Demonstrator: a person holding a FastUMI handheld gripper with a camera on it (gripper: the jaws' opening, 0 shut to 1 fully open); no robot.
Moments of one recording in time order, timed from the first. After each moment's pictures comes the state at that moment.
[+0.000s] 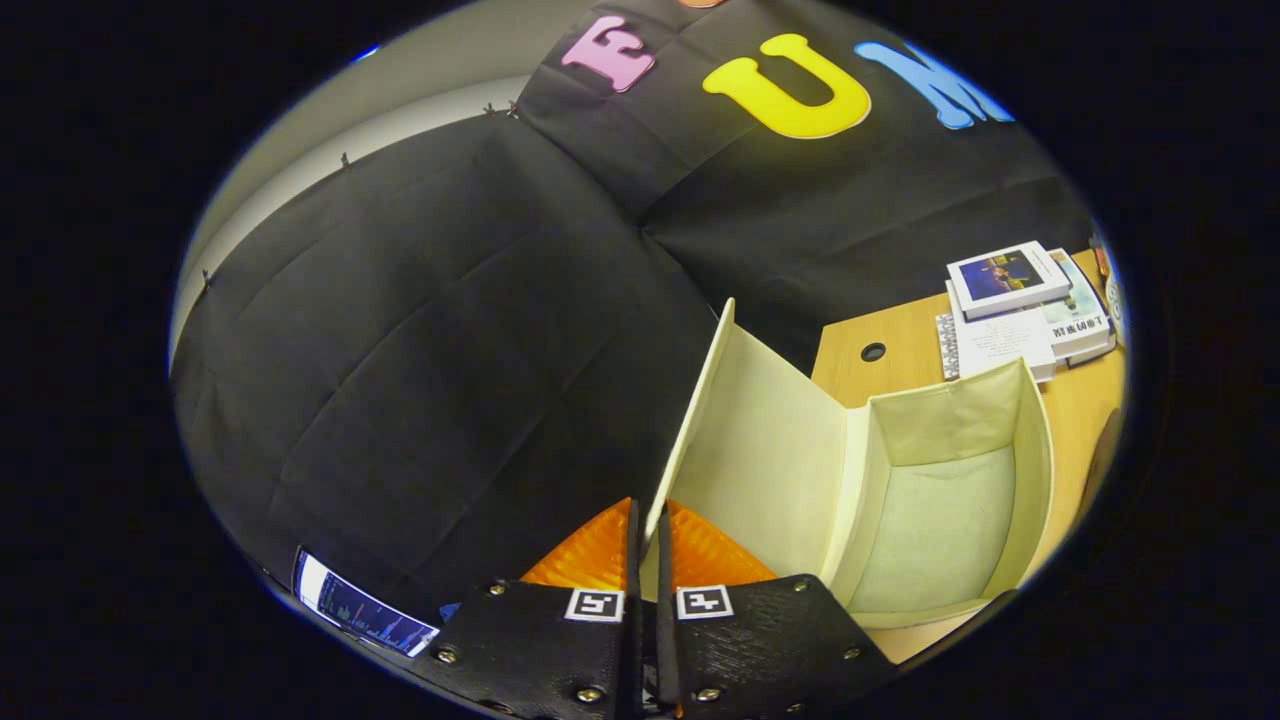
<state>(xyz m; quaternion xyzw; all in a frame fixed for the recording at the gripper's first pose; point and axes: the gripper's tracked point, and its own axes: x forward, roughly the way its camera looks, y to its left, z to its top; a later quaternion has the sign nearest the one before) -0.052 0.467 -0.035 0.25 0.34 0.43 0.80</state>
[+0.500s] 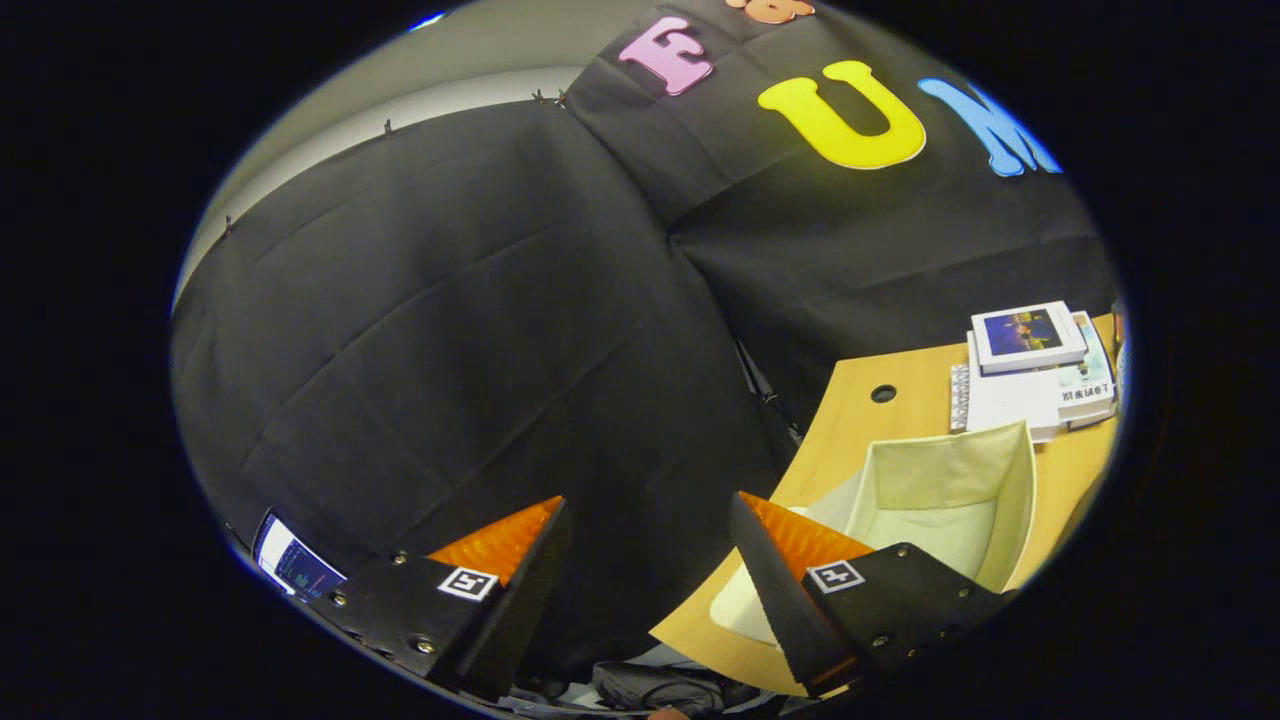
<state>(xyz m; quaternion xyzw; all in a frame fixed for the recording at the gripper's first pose) -0.030 0.460 -0.029 0.20 0.29 0.43 0.83</state>
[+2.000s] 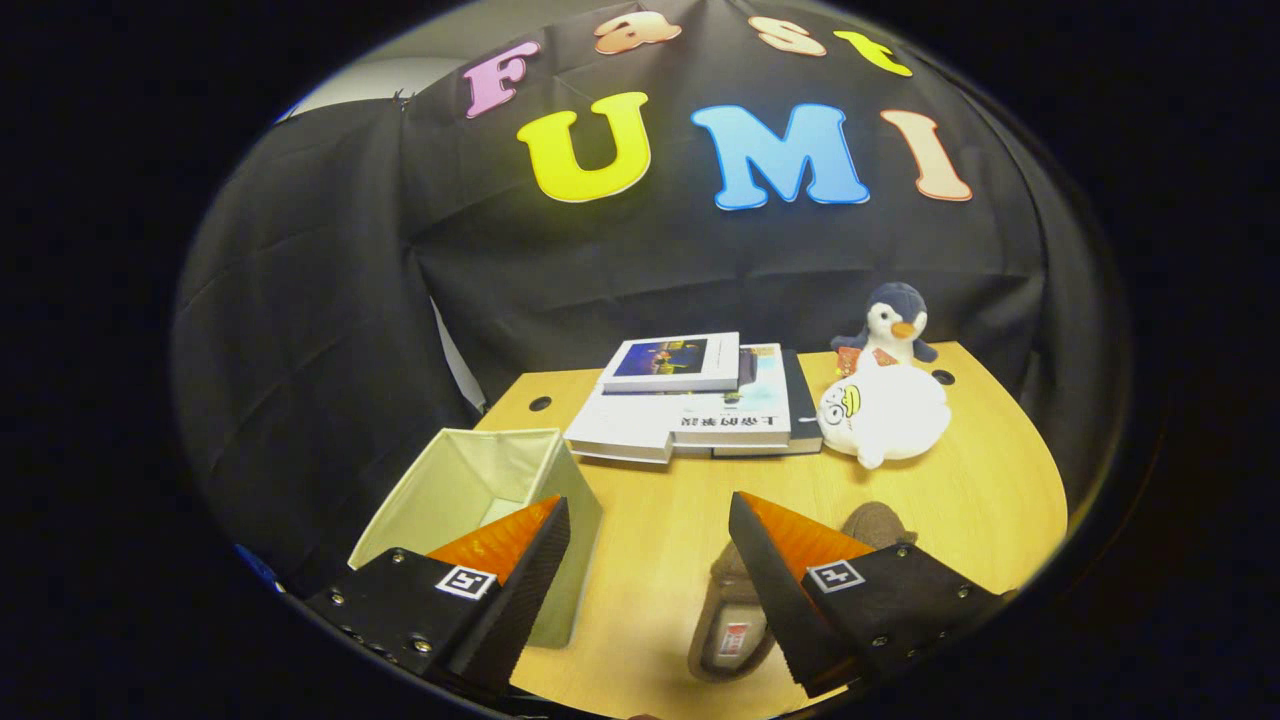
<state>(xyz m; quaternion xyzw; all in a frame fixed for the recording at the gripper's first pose) 0.058 0.114 -0.171 0.08 0.32 0.15 0.93</state>
